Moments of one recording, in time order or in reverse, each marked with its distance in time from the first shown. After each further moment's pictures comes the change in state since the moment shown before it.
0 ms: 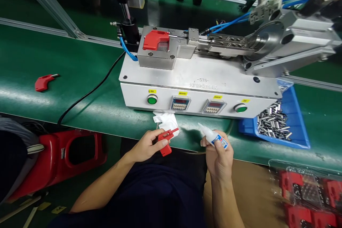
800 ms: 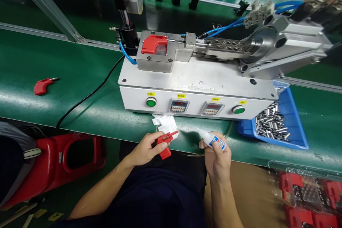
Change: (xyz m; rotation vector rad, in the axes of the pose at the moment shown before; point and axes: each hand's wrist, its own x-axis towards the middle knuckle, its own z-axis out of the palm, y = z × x) left_hand 0.000 -0.001 0.001 0.039 0.005 0.038; right_hand 0.001 0.006 -0.002 0.016 0.020 0.028
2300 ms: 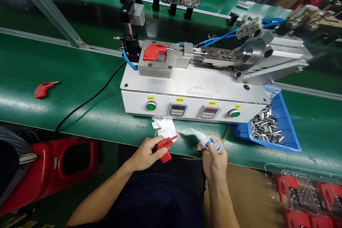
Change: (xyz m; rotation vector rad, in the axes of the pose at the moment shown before) left_hand -0.002 0.001 0.003 0.093 0.001 0.043; right_hand 0.001 -0.001 0.003 -0.028 0.014 0.013
